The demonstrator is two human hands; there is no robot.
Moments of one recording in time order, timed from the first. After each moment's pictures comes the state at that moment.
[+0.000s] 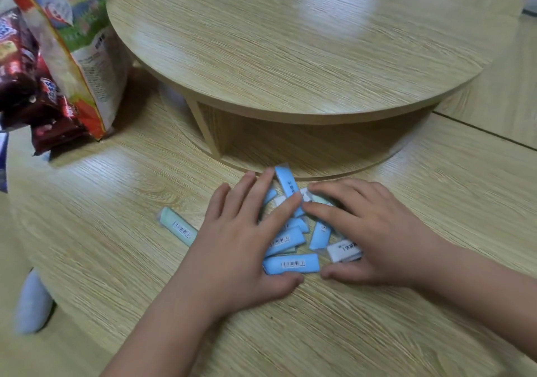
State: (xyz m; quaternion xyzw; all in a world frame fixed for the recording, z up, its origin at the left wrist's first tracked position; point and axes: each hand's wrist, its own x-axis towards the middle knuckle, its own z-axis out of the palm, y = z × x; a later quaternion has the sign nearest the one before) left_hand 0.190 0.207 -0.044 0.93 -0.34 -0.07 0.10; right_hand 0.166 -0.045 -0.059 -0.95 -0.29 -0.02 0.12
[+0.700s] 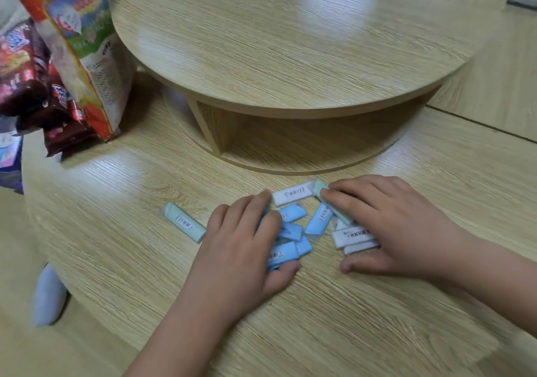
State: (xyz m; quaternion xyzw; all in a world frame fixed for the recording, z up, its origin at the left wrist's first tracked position) left_hand 0.165 0.203 -0.048 0.95 -0.31 -0.02 0.09; right_hand 0.152 -0.068 -0.046 -0.96 -0.25 0.02 0.06
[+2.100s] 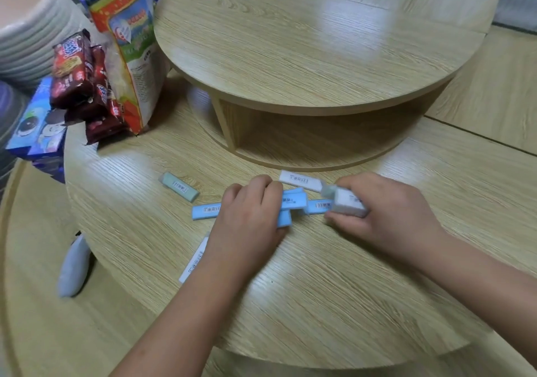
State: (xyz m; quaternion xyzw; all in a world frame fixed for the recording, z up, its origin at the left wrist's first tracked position) left_hand 0.170 0.184 -0.037 0.96 -0.24 0.05 0.12; right_hand 0.149 -0.043 -0.033 -0.98 -0.11 -0.07 0.17
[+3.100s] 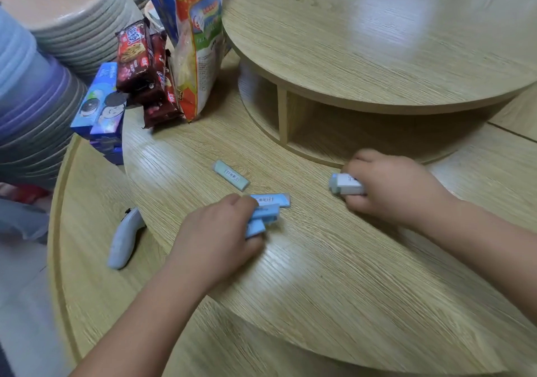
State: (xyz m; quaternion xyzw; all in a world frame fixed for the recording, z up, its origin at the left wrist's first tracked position) left_hand 0.159 0.289 -0.018 0.99 -0.14 -0.05 0.06; right_hand 0.205 0.011 -0.024 -0.98 -0.19 0.03 0.04
